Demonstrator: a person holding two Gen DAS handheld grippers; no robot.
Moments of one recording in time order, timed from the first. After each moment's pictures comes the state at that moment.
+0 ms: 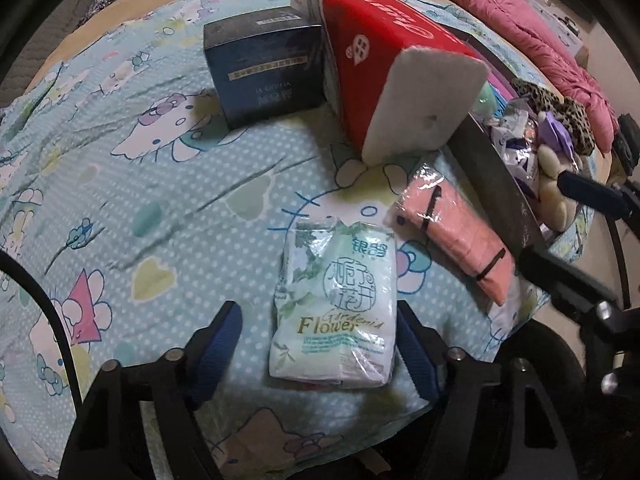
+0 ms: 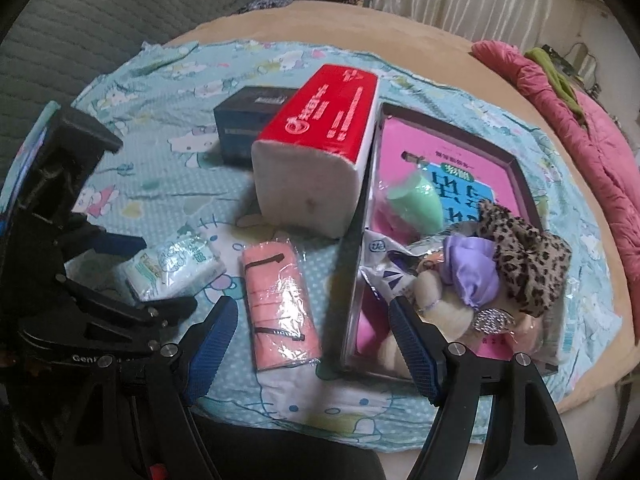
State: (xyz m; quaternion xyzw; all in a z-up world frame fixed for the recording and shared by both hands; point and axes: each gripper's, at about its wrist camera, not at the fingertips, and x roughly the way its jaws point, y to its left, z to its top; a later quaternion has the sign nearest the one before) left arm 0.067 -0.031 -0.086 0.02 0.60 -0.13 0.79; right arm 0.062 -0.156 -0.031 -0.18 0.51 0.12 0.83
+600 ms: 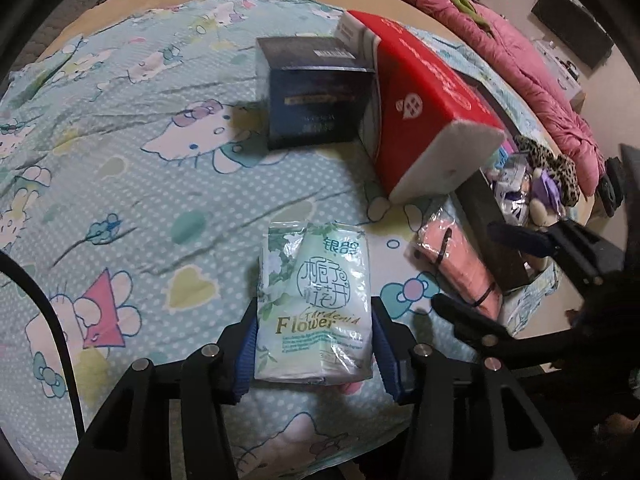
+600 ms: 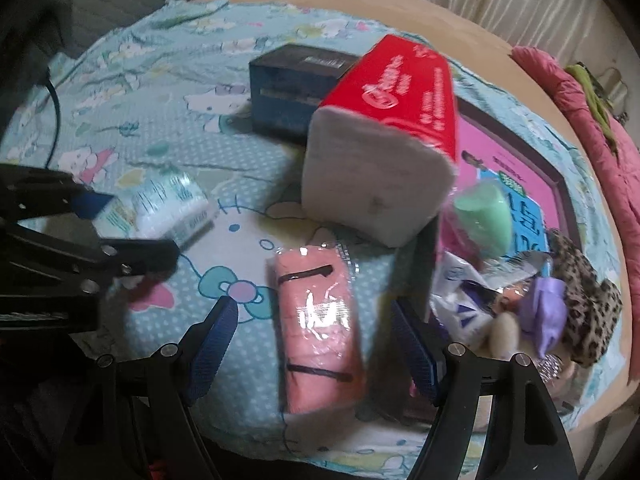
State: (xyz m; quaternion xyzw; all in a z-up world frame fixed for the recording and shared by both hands) left arm 0.072 0.015 -0.073 -0.05 0.58 -0.14 0.80; right arm 0.085 -0.113 -0.079 -0.24 0.54 0.15 0.79
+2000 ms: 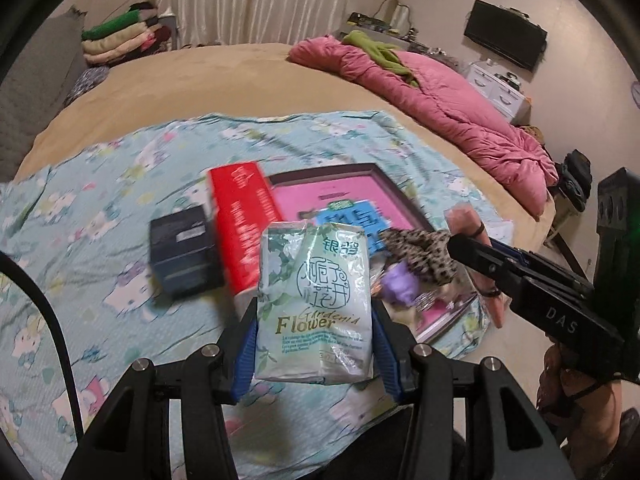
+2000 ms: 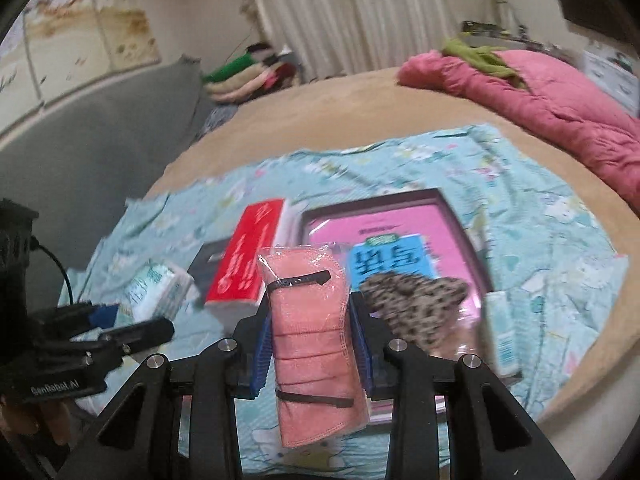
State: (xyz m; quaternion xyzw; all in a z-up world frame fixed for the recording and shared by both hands) left arm 0.075 -0.102 0.058 -0.02 0.45 -0.20 0.87; right arm 0.069 -0.276 0.074 0.05 0.39 0.09 0.92
